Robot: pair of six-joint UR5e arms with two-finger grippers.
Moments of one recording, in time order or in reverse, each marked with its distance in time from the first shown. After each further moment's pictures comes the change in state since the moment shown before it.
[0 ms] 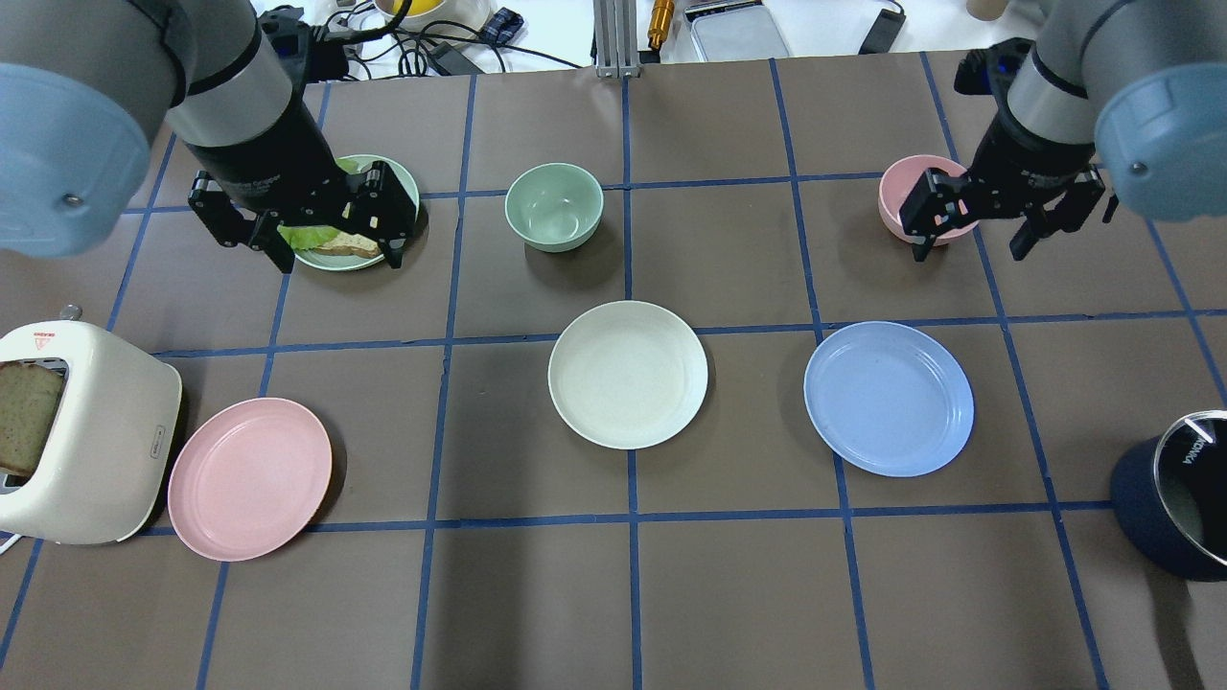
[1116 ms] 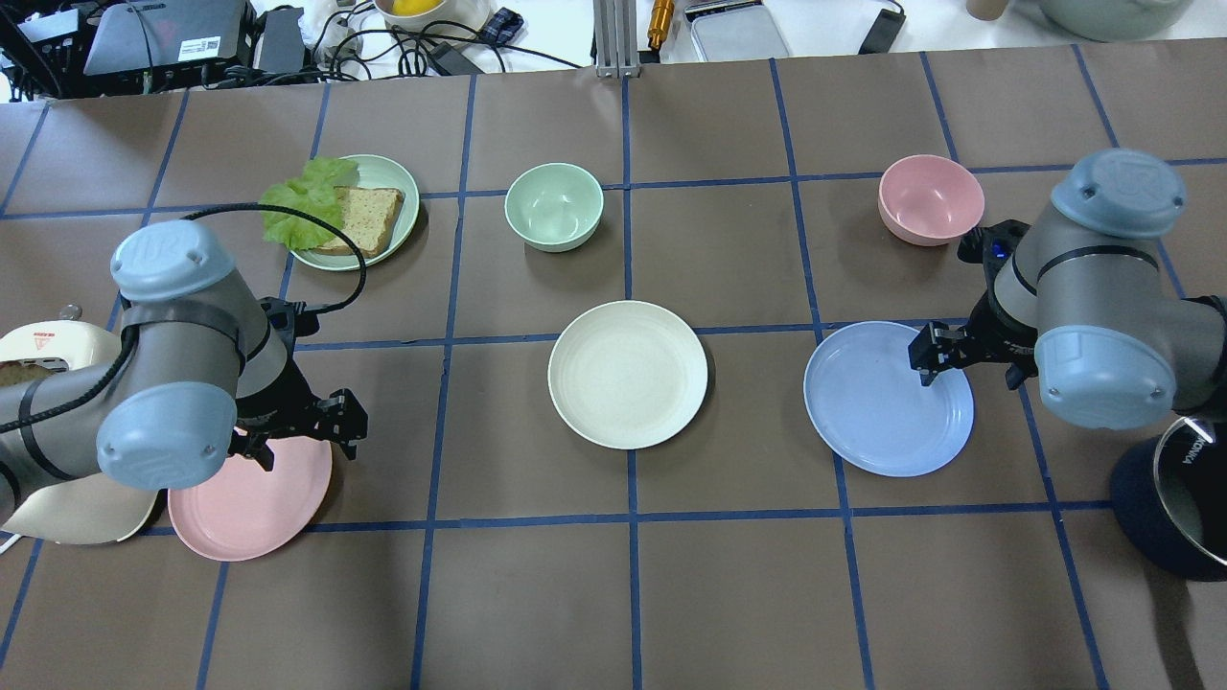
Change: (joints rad) left arm 0.255 -0.046 -0.640 0.553 0.083 0.116; right arm -0.123 0.020 0.429 -0.440 -0.033 -0.060
